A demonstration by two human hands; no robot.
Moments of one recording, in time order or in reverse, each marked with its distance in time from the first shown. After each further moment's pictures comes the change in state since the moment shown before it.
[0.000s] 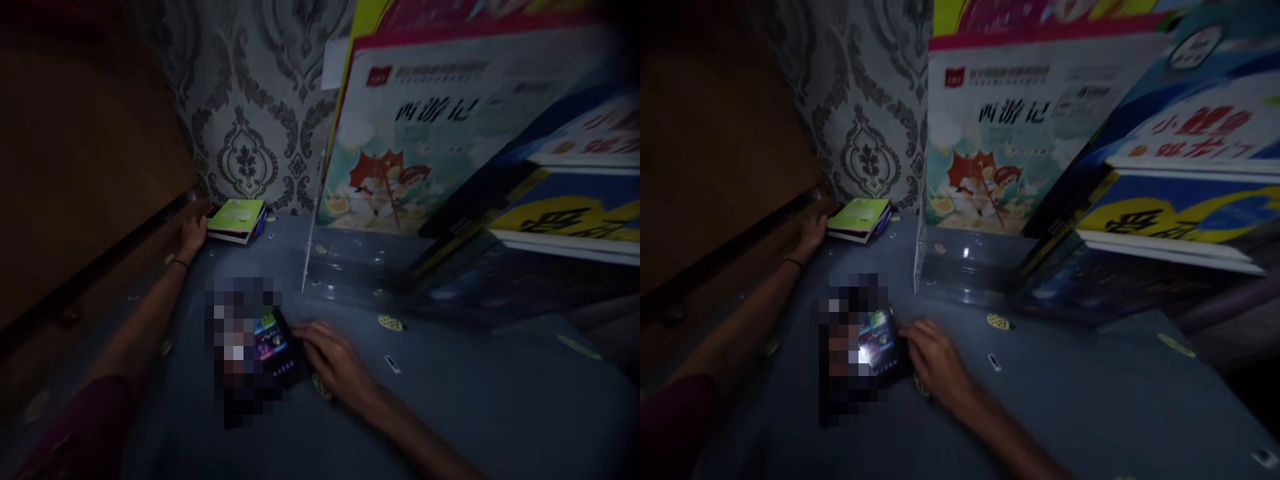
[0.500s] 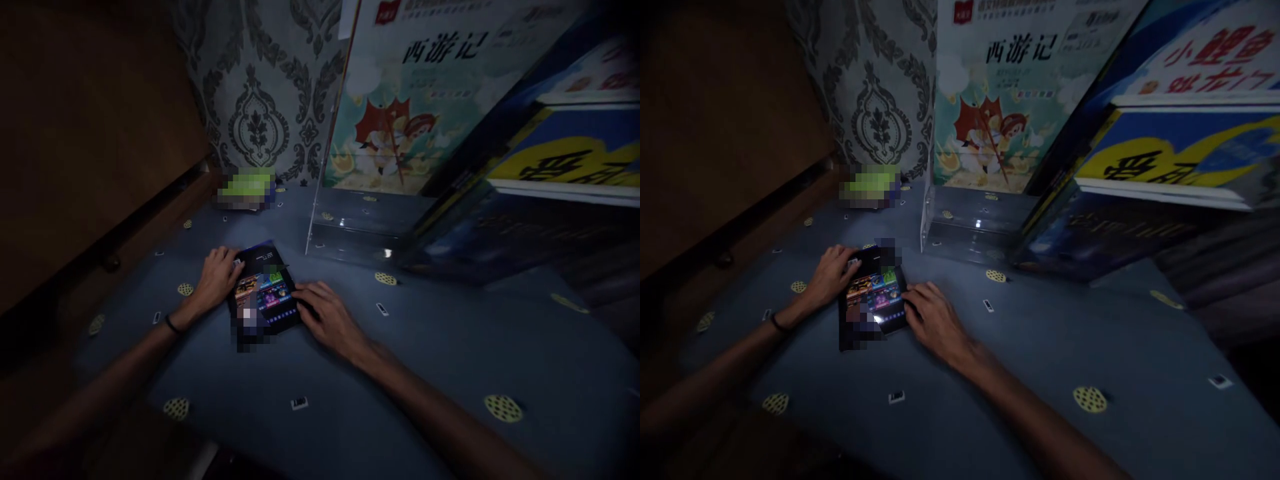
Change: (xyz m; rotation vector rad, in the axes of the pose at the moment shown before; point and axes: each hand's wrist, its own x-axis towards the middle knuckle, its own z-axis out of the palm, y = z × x) left_hand -0.236 0.024 -0.063 0.202 -0.257 0.502; right_hand -0.017 -0.018 0.010 -0.147 -0.058 -0.041
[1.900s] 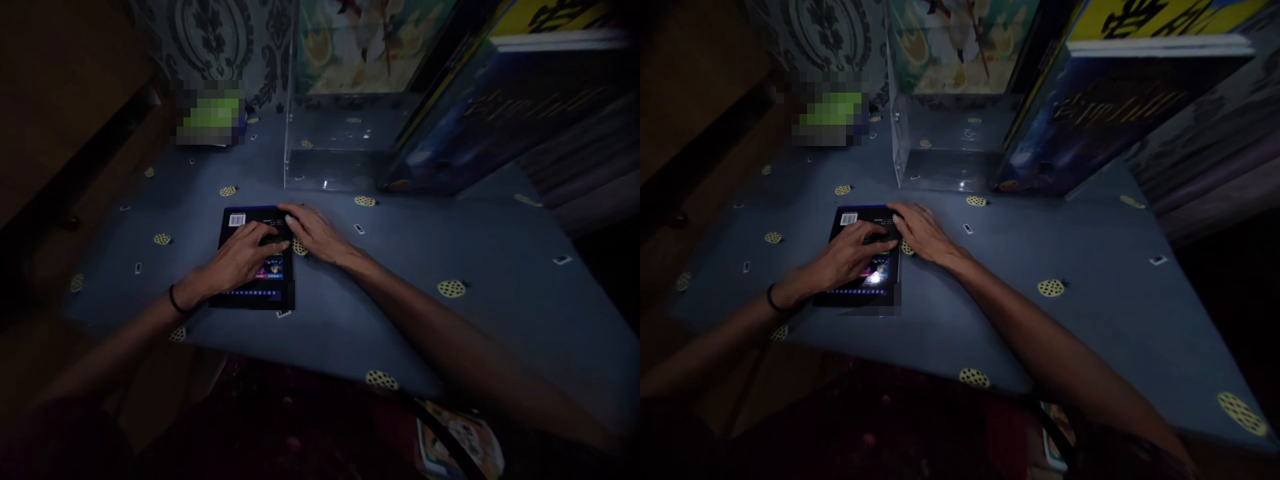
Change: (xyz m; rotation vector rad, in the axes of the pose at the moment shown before) left_hand -0.039 0.095 -0.012 -0.180 -0.249 0.672; right_hand 0.002 0.020 -0.005 0.015 -0.133 0.206
